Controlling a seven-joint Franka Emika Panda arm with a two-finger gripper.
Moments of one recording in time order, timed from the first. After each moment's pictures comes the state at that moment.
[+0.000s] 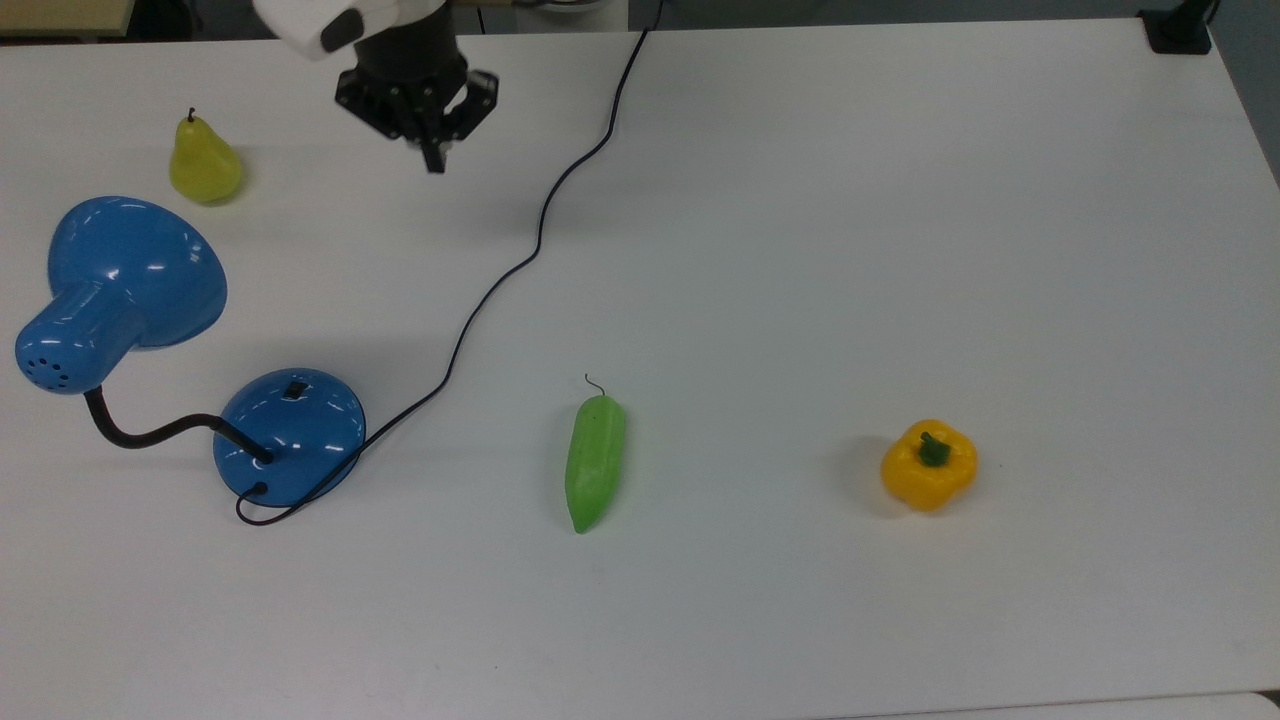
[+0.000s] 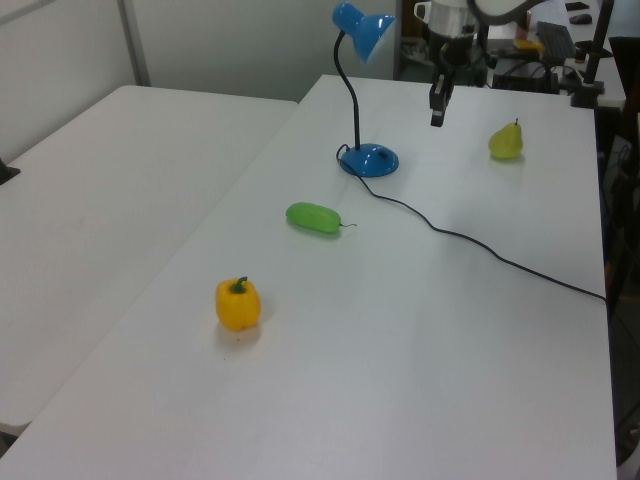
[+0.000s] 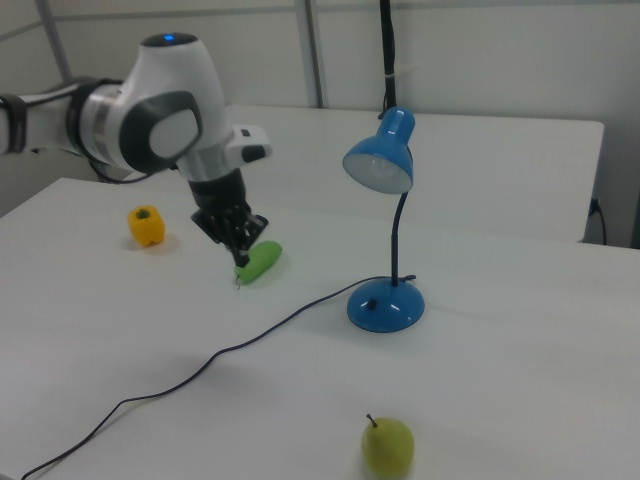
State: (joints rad) arm 0.03 0.08 -0.10 -1.83 0.01 2.01 -0.13
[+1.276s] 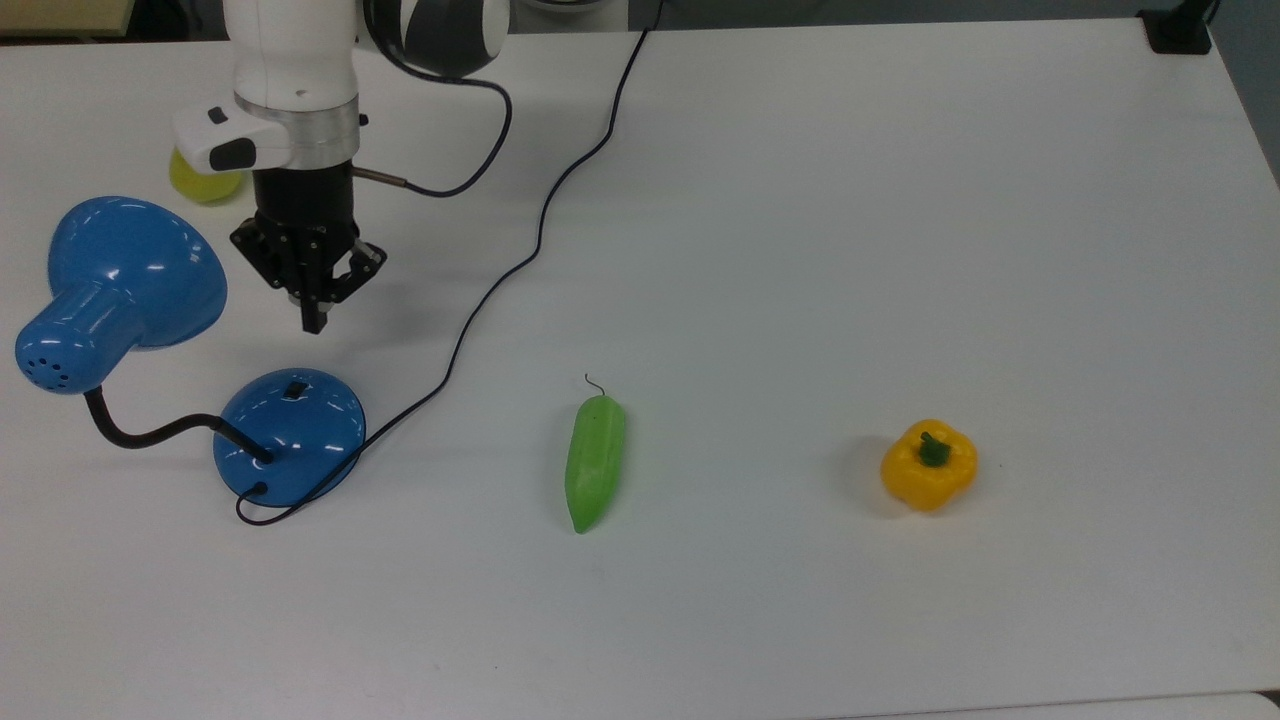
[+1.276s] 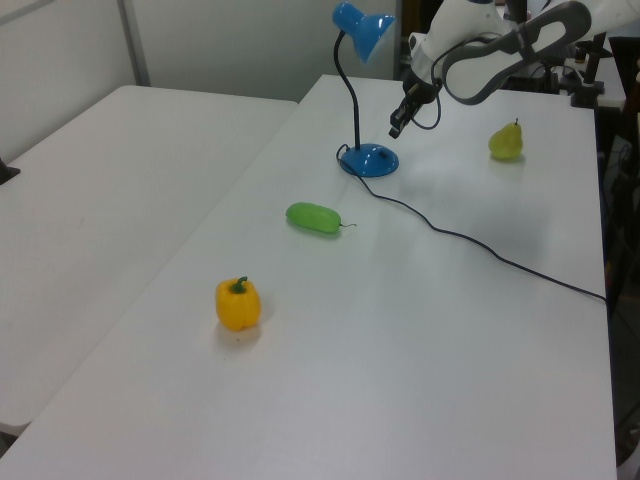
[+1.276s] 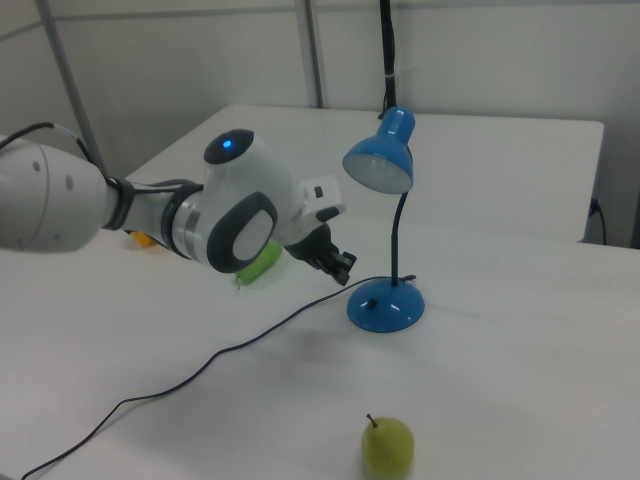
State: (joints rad) arm -0.05 0.33 -0.15 -1.89 -0.01 2.71 -0.03
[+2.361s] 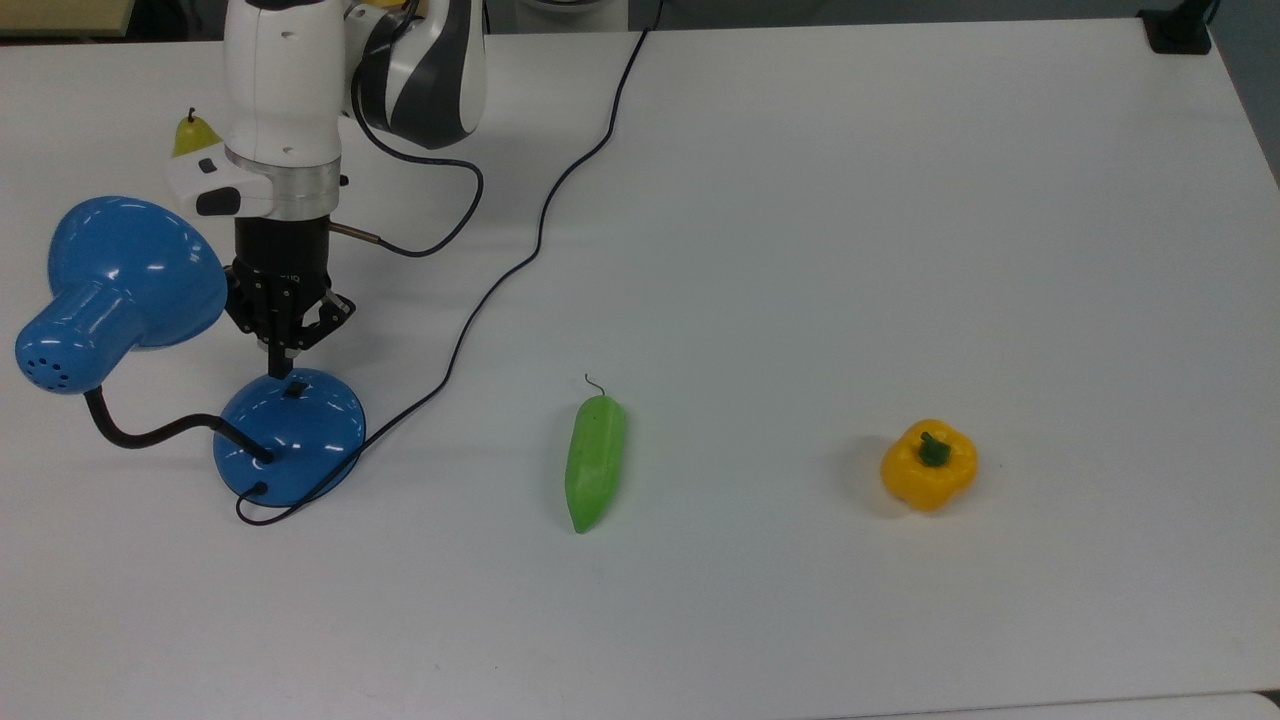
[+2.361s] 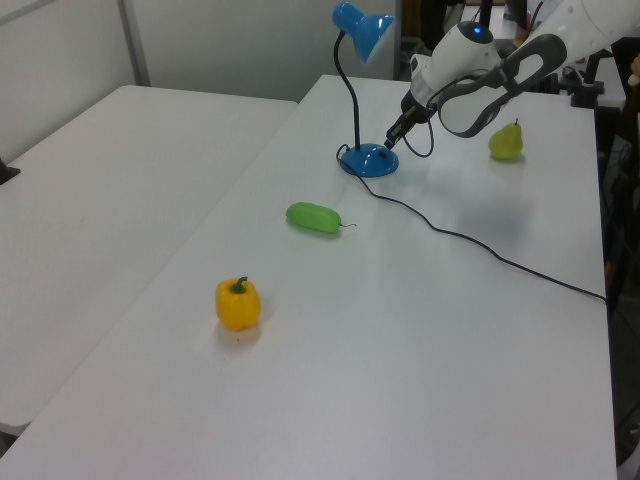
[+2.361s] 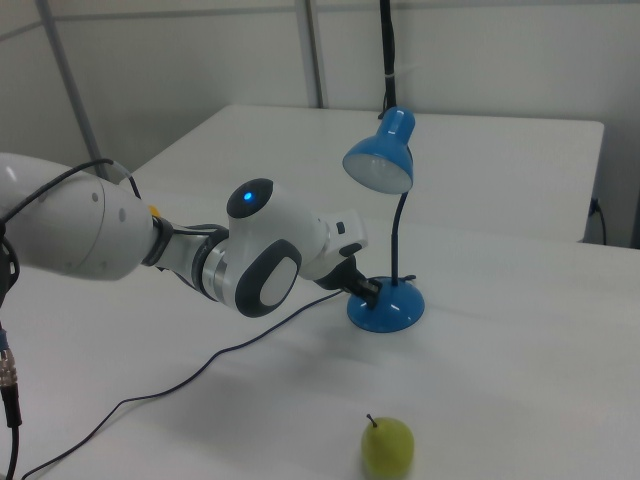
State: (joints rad) arm -0.09 0.46 -0.16 -1.89 -0.01 2.94 -0.03
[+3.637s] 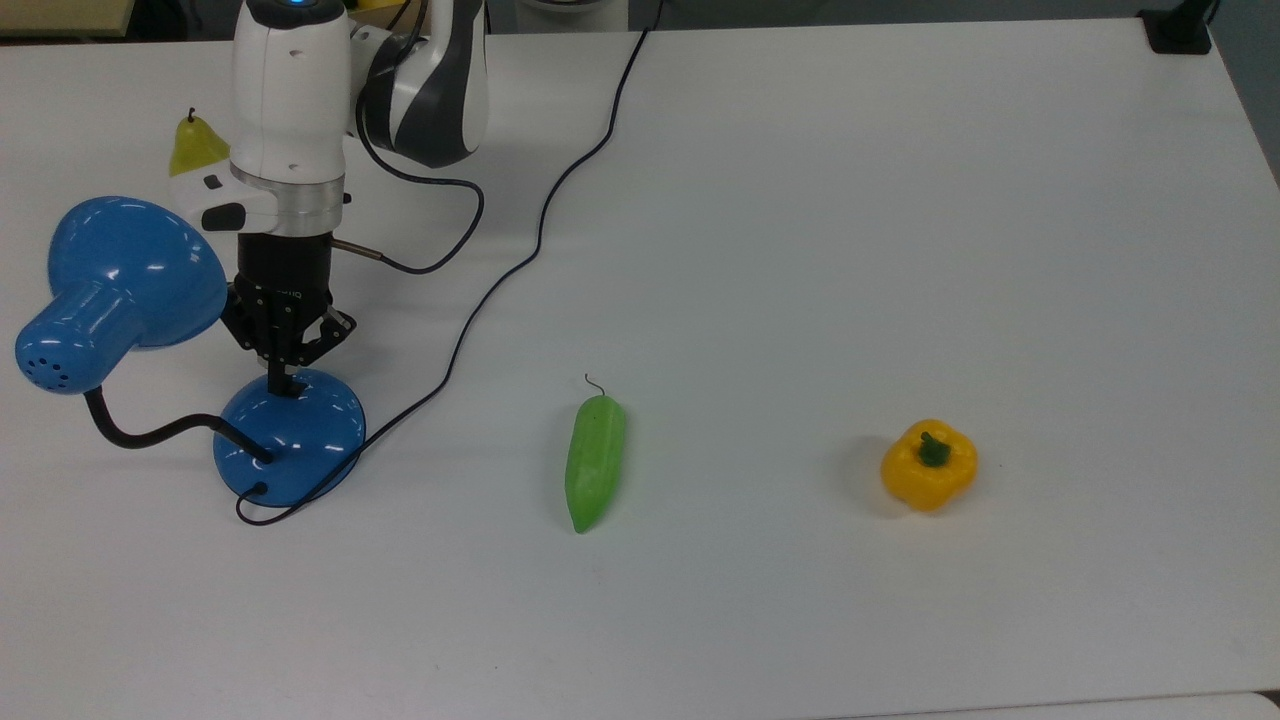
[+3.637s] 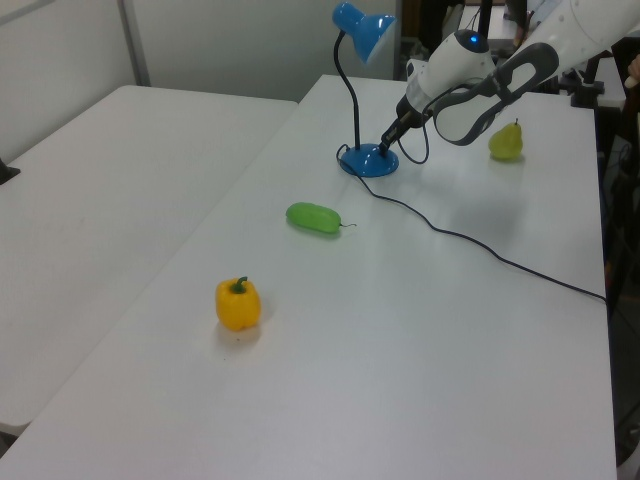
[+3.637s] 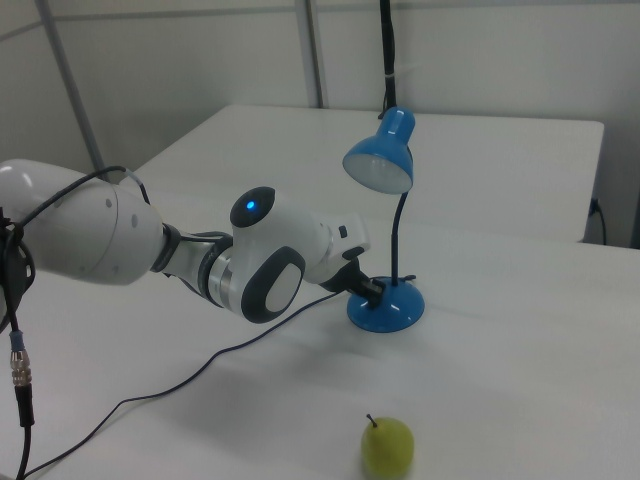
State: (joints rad) arm -0.09 0.51 -0.16 -1.86 -0.01 3.00 -0.03
